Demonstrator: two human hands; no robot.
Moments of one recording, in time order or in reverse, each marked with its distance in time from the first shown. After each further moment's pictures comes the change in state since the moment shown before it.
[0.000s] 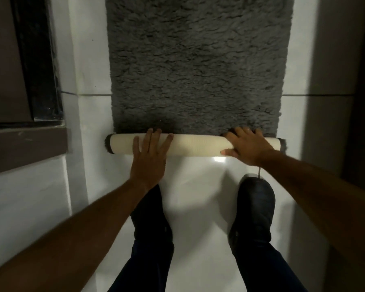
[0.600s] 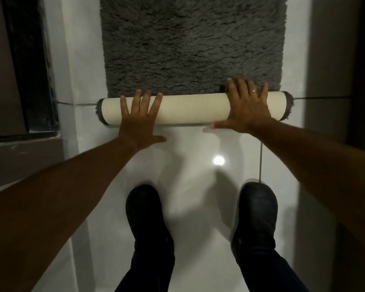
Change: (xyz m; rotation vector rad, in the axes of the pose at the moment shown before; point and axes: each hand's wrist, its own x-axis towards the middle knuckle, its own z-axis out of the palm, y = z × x) left_hand 0.106 -0.051 -0.048 0.178 0.076 0.025; right_hand 0.053 0.012 -0.078 0.004 0.334 0.224
